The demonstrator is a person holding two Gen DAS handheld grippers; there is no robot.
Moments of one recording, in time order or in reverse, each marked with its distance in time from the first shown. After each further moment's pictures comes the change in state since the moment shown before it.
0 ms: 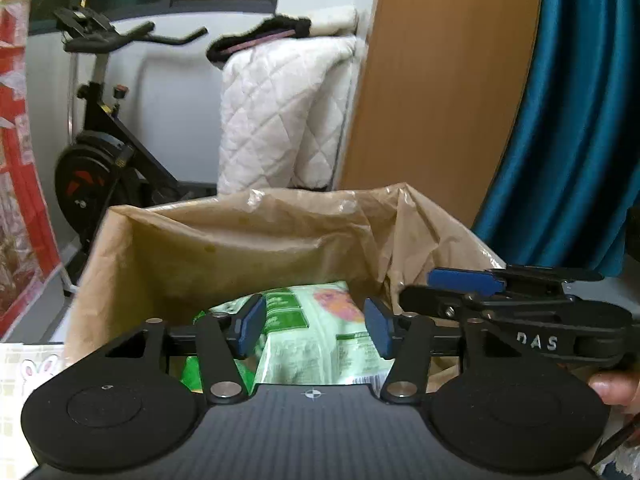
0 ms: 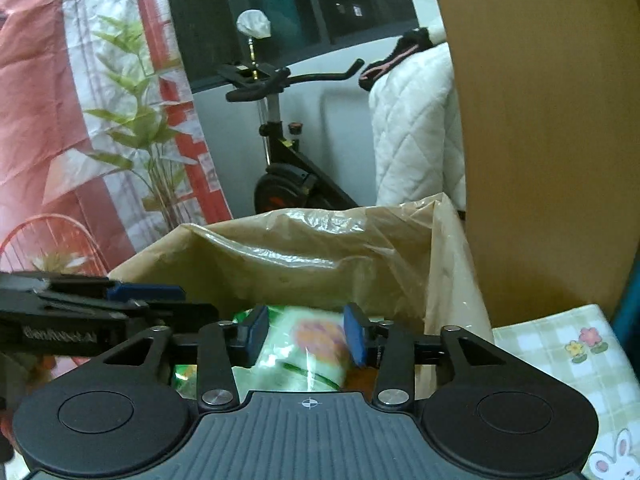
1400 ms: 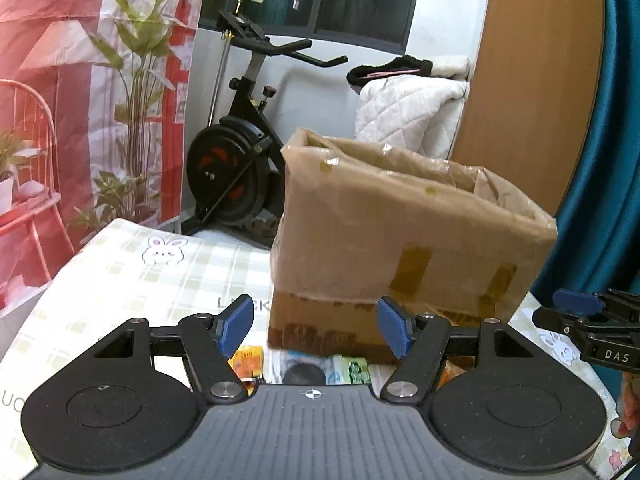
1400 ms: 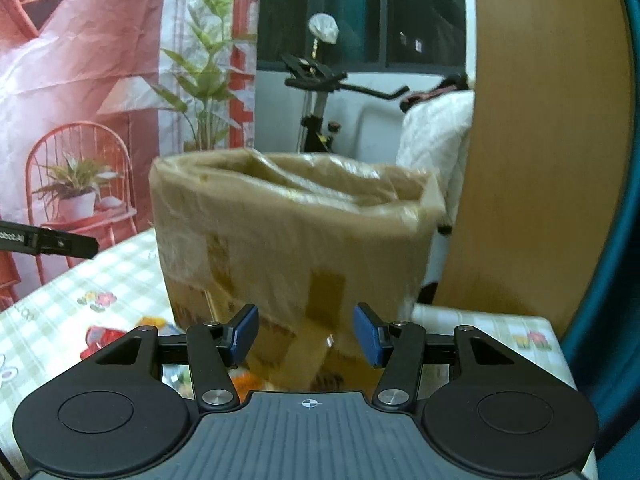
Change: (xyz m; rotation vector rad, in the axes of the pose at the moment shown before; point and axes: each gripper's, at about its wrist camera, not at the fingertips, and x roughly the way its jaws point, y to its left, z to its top) left arm -0.126 -0.014 -0.129 -0.234 -0.109 0.318; right arm -0.127 0.014 -0.112 -0.246 -0.002 -0.020
